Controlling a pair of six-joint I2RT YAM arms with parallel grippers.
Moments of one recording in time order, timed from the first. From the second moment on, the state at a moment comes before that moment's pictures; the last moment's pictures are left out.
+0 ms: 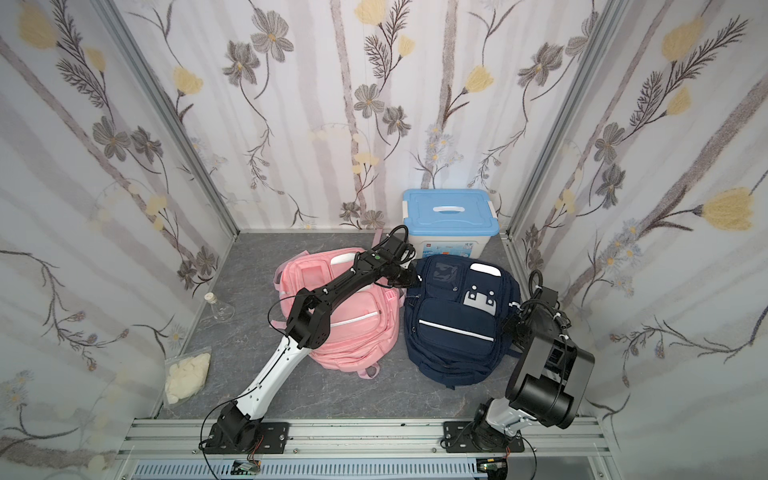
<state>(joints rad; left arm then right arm) -0.72 2.72 2.54 -0.73 0.43 -0.51 -0.52 1.50 0.86 -0.67 -0.08 0.27</state>
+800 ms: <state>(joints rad) -0.66 2.32 1.88 -0.56 0.51 -0.78 -0.29 1.58 1.15 -0.74 -0.06 0.32</state>
